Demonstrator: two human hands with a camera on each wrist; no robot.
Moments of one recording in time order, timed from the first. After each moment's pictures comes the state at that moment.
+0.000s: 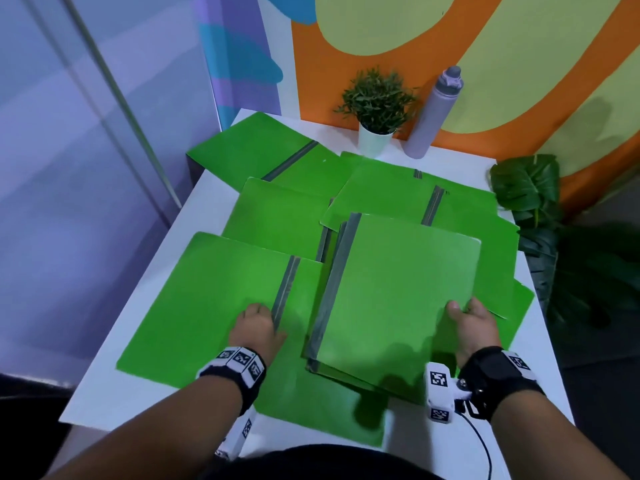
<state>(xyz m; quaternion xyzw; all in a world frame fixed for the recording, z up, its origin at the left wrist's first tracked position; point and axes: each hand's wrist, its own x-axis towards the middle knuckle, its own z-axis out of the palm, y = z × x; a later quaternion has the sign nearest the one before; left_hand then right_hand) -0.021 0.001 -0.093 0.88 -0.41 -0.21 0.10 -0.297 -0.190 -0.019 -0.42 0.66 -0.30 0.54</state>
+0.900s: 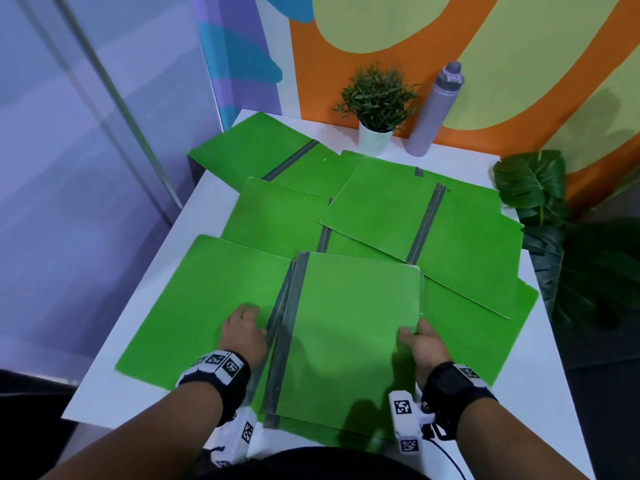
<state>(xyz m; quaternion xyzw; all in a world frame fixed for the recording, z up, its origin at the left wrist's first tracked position) -0.017 0.013 -0.102 0.90 -0.32 -0.25 0.14 -0.272 -0.149 -0.059 -0.40 0.64 -0.14 0.64</state>
